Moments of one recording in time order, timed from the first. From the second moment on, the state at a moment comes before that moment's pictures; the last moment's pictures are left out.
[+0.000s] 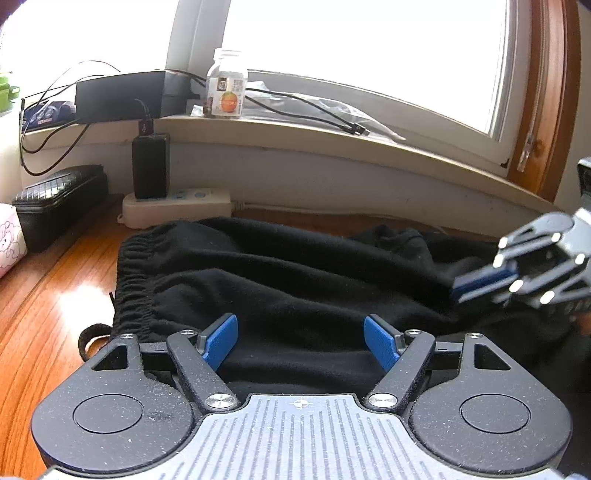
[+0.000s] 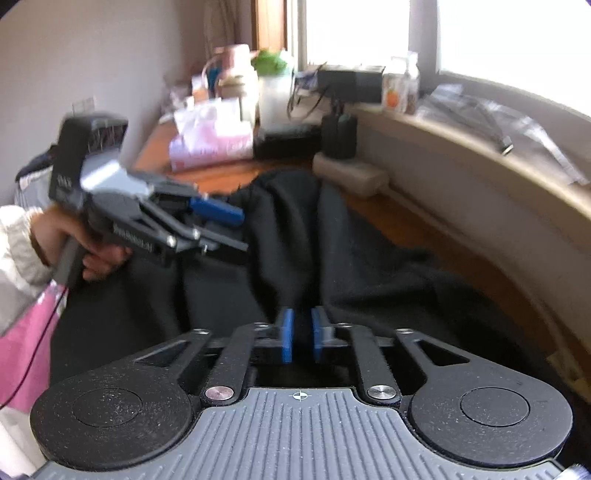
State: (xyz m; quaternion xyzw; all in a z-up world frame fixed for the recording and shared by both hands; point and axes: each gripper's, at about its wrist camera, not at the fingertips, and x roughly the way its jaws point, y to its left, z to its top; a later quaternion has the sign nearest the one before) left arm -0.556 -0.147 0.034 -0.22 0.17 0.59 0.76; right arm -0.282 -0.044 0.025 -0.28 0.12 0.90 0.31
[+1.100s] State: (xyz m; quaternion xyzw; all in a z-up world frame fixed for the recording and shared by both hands) left arm -0.599 -0.099 0.078 -0.22 0.17 0.66 0.70; right arm -0.252 0.008 0.048 -0.23 0.07 0.85 0.47
